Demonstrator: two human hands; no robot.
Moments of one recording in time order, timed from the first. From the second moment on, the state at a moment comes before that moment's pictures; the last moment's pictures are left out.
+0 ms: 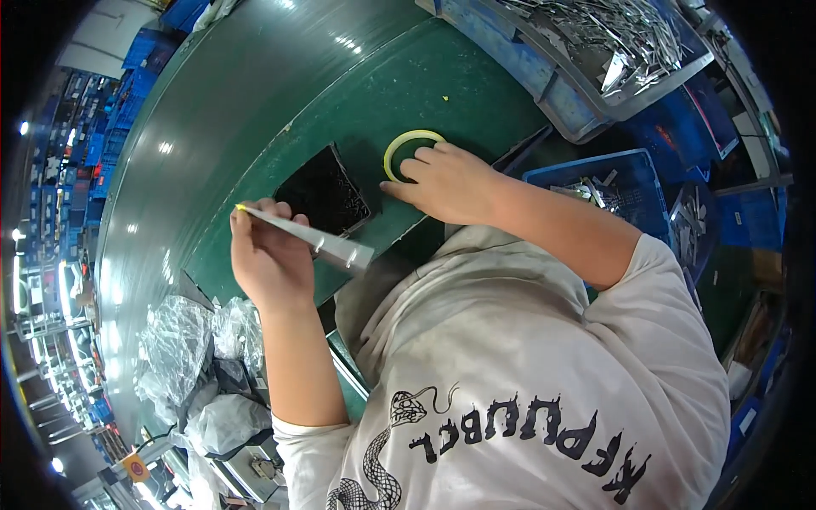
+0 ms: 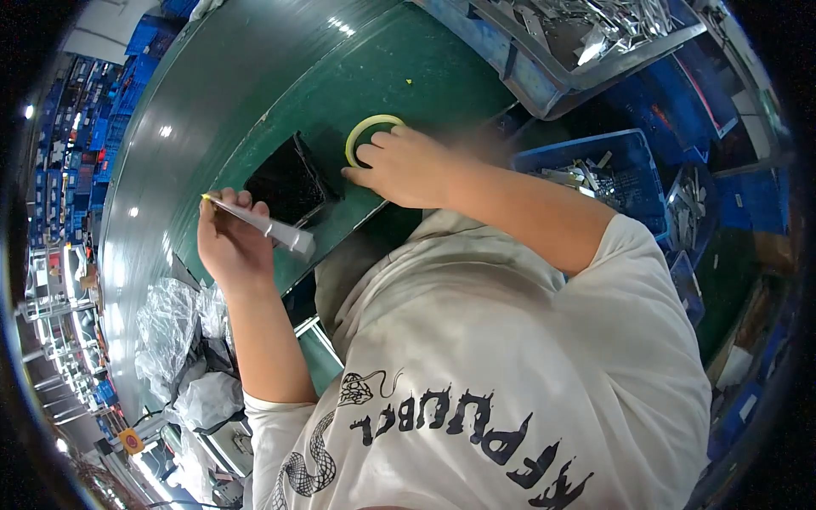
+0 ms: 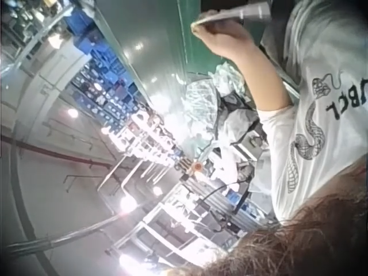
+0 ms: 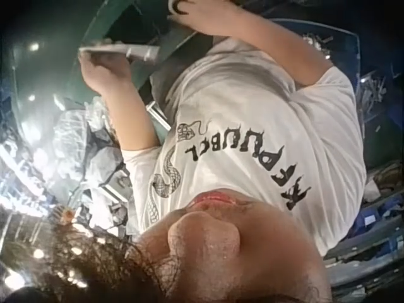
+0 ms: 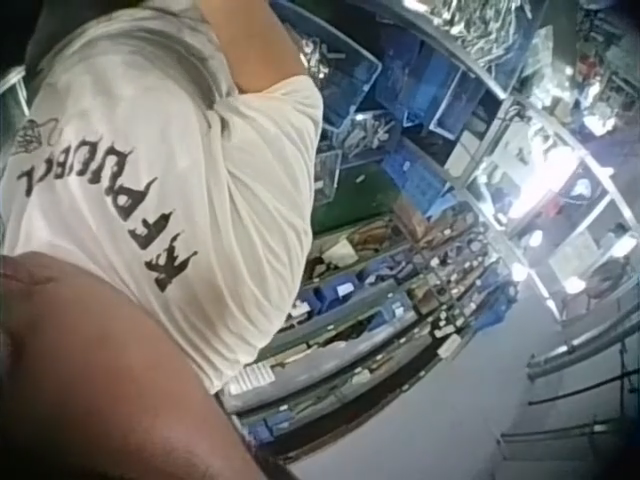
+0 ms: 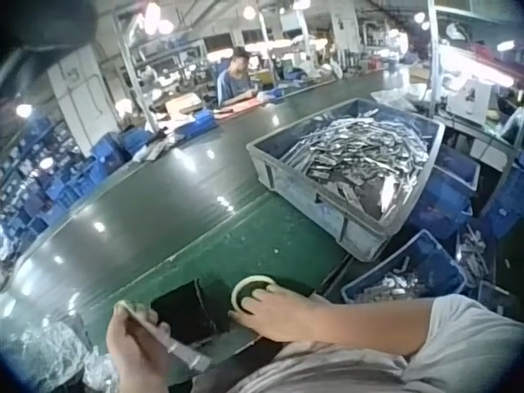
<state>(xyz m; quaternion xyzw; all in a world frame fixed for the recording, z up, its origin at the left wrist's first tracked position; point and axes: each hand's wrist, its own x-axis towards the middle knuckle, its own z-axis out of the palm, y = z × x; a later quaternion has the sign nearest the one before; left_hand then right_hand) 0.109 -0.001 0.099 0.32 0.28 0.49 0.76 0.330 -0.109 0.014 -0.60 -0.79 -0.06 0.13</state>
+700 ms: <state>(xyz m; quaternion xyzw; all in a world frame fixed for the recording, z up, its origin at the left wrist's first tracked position) 0.138 -0.079 0.074 0.75 -0.03 0.34 0.57 0.292 -0.185 0.033 -0.37 -0.65 0.53 0.41</state>
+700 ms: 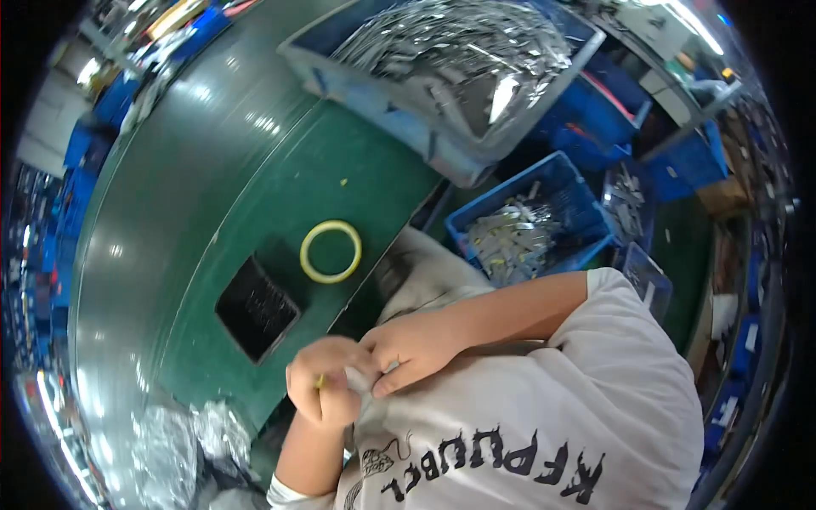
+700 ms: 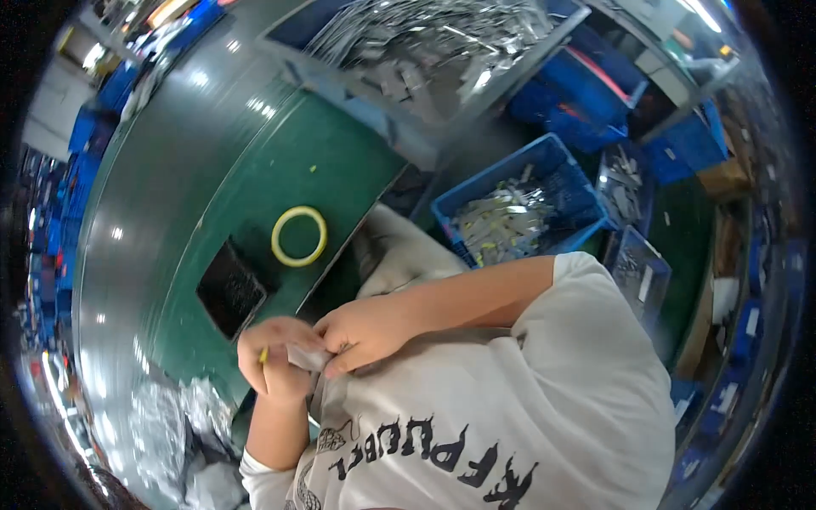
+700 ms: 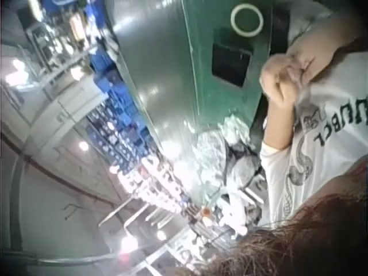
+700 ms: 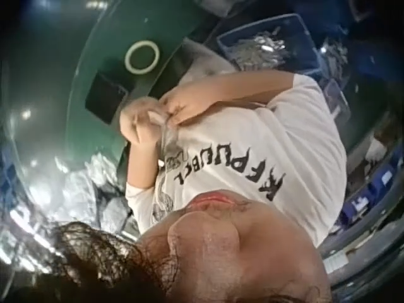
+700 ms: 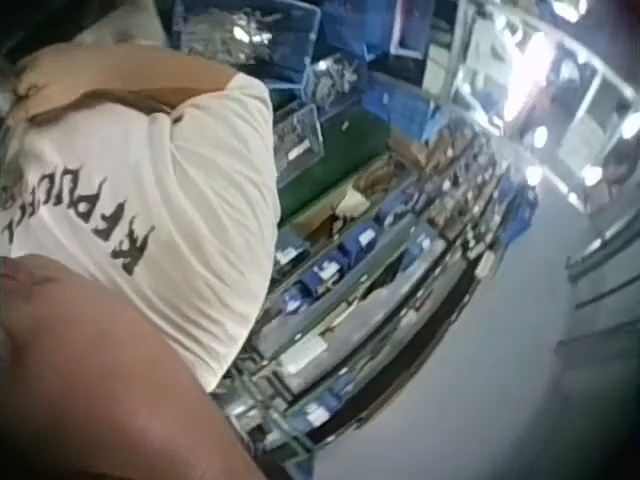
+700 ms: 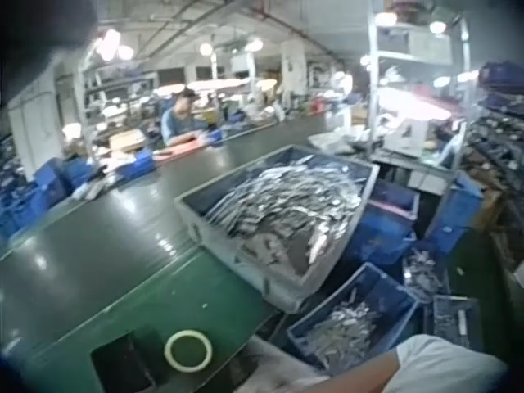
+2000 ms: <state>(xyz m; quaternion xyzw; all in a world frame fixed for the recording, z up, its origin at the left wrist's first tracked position) 0.072 -0.070 0.025 0.92 0.10 0.23 0.31 0.570 -0.121 0.098 -0.88 -0.38 0.21 -0.18</state>
